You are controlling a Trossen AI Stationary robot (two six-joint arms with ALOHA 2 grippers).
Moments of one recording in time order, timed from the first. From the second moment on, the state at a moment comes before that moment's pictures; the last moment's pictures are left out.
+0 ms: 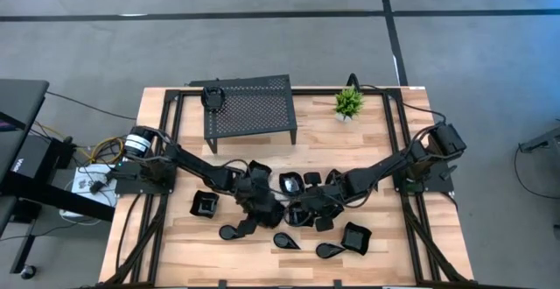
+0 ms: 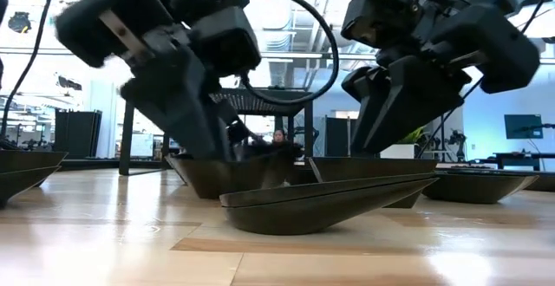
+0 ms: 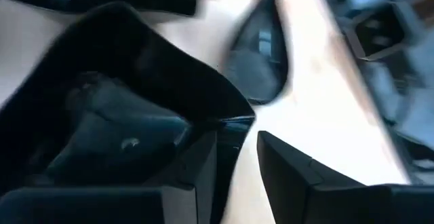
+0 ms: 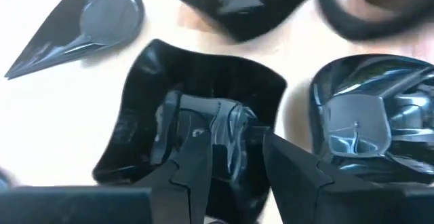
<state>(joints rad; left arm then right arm) -0.27 1.83 0.86 0.16 0.40 -0.16 0.35 1.67 0.88 -0.12 0.10 0.08</state>
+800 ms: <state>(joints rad) -0.28 1.63 0.85 0.12 0.18 -0.07 0.34 1.67 0.93 -0.13 0.10 0.08</state>
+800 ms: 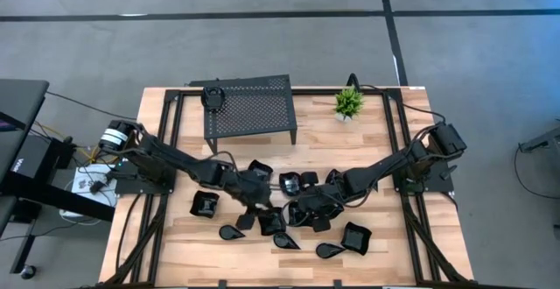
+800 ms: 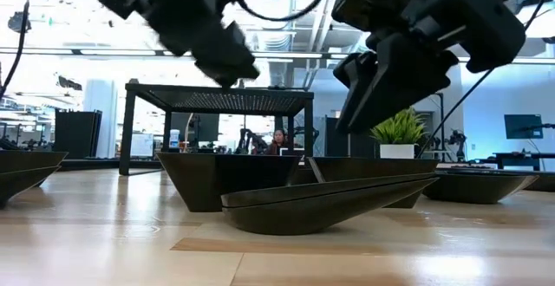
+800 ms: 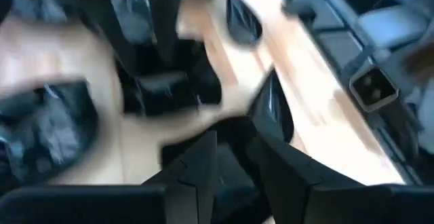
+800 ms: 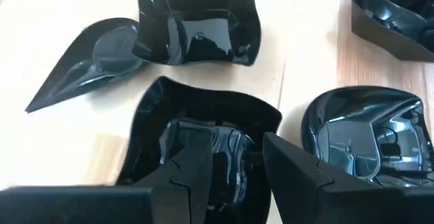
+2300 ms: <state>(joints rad) 0.21 0.88 0.82 -0.17 -0.28 0.44 0.29 1.67 0.93 -0.06 0.14 0.08</state>
